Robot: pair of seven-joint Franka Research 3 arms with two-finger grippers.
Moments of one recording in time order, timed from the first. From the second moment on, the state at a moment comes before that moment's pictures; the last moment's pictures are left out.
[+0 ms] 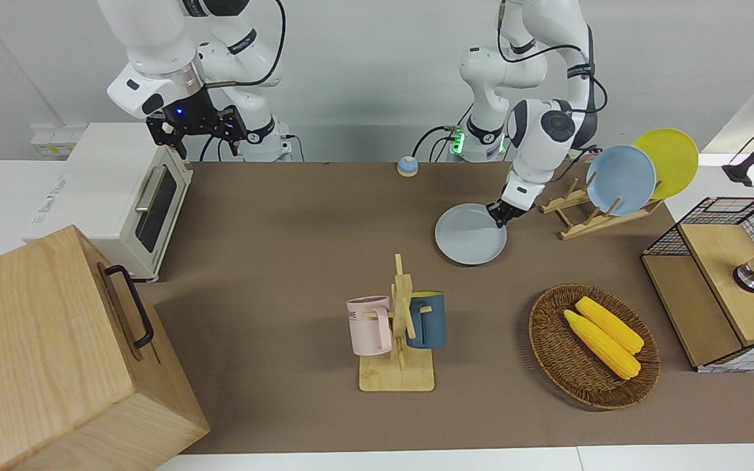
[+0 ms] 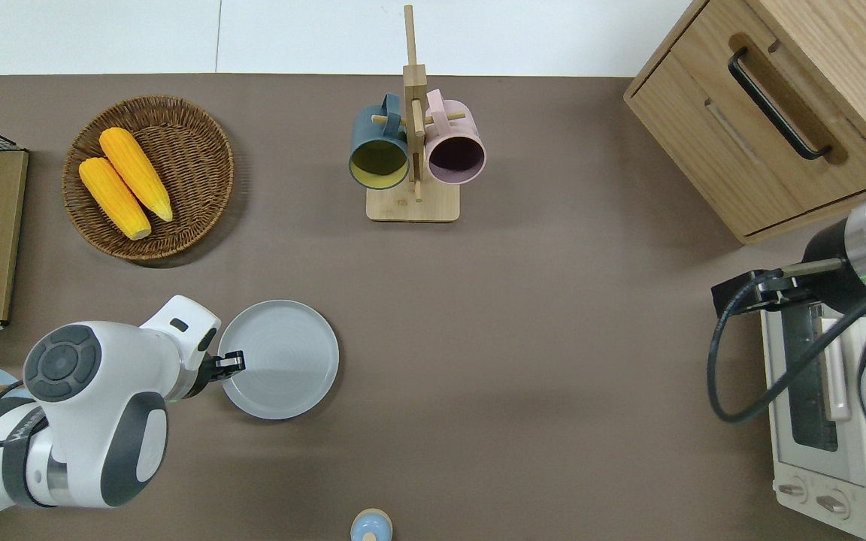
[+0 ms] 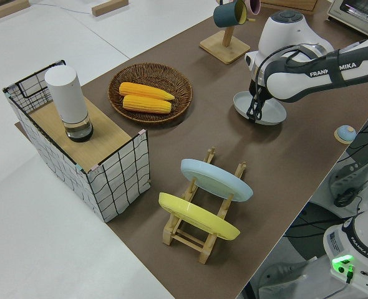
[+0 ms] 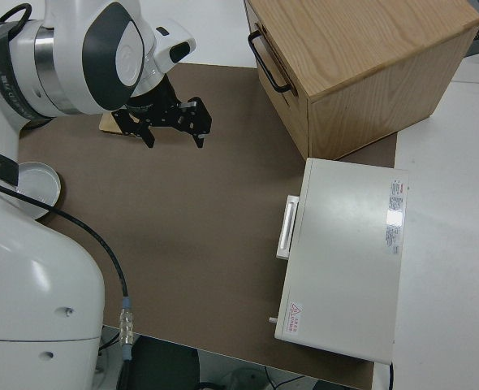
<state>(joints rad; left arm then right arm) -0.18 -0.11 0.03 -2.43 -0.06 2.28 -0.30 -0.26 0.02 0.38 -1.48 -0.03 1.38 0.04</state>
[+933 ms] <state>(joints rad) -0.13 -0.22 0.05 -2.02 -0.06 1.65 -0.30 -0.26 0.02 0.38 -1.48 -0.03 1.38 0.04</state>
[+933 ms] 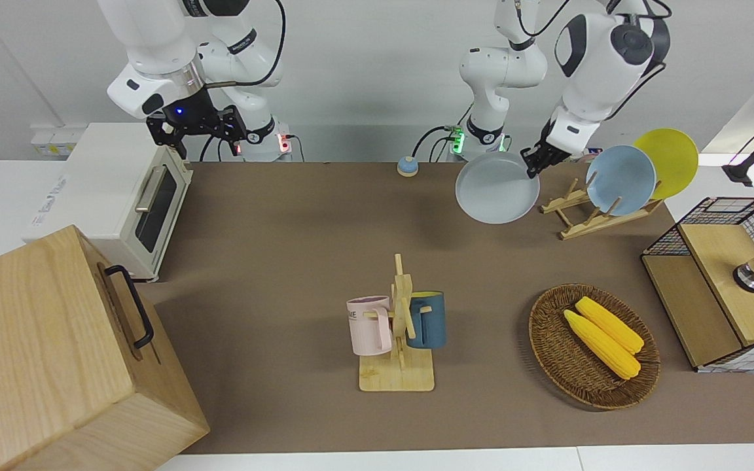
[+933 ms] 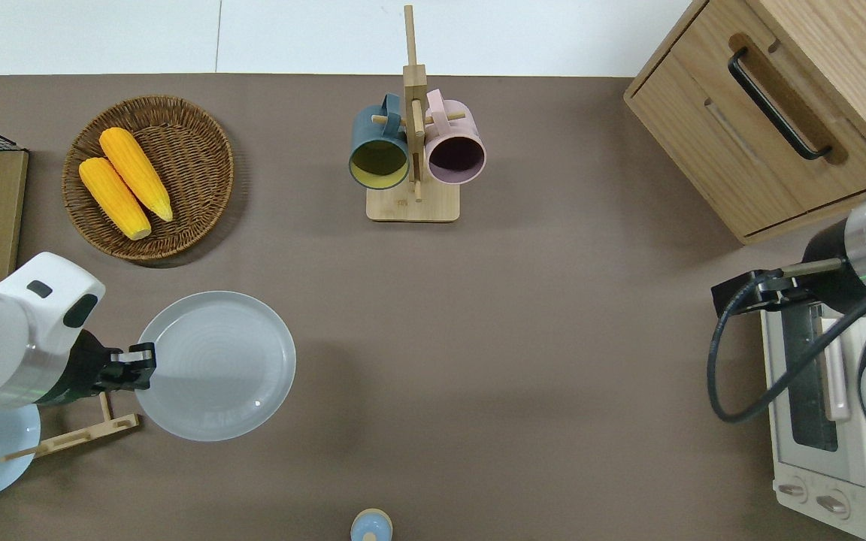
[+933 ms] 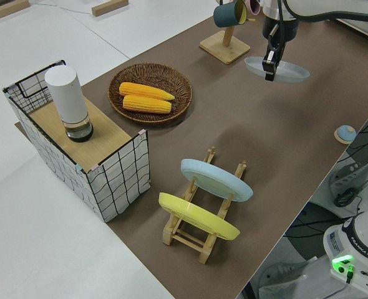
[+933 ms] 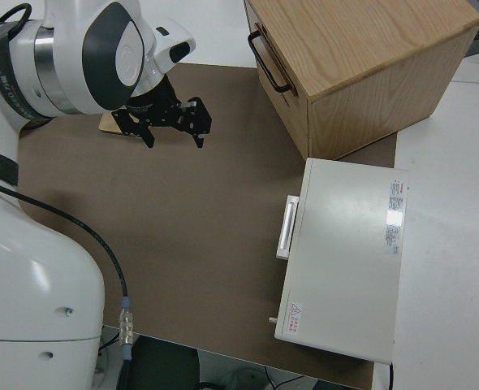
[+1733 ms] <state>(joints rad) -0.12 -0.25 0.03 -1.97 0.32 1.49 -0.30 -0.26 0.02 0.38 -1.48 -0.03 1.38 0.04</state>
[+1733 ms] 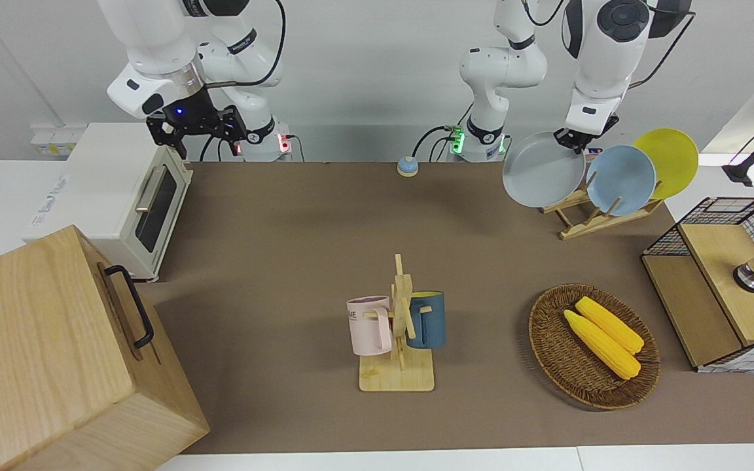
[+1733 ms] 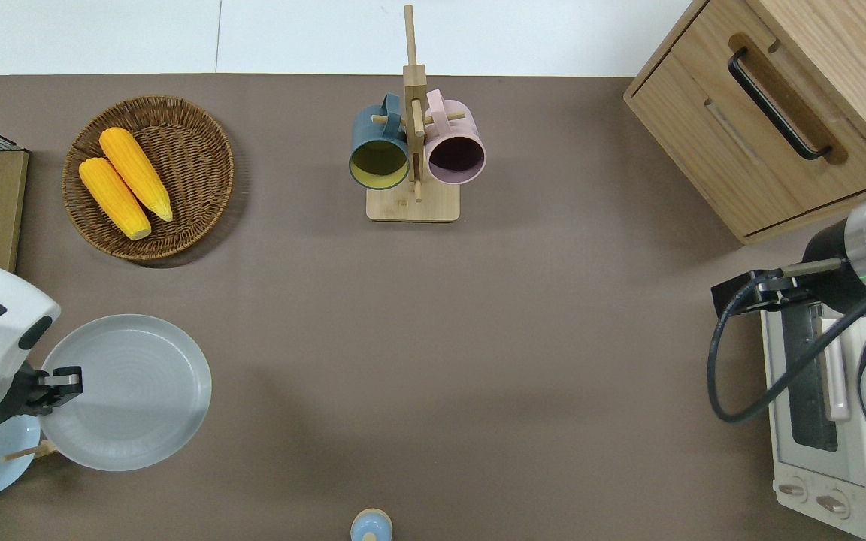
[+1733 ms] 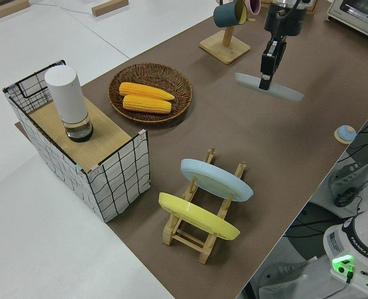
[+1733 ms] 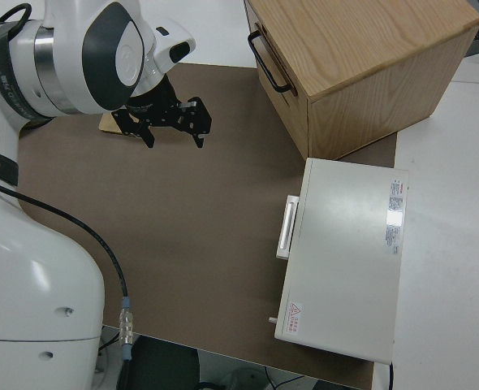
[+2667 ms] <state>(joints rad) -0.12 -0.22 0.01 -2.03 0.71 1.44 -0.38 -0.26 0.02 0.38 -1.48 -0.03 1.38 0.04</state>
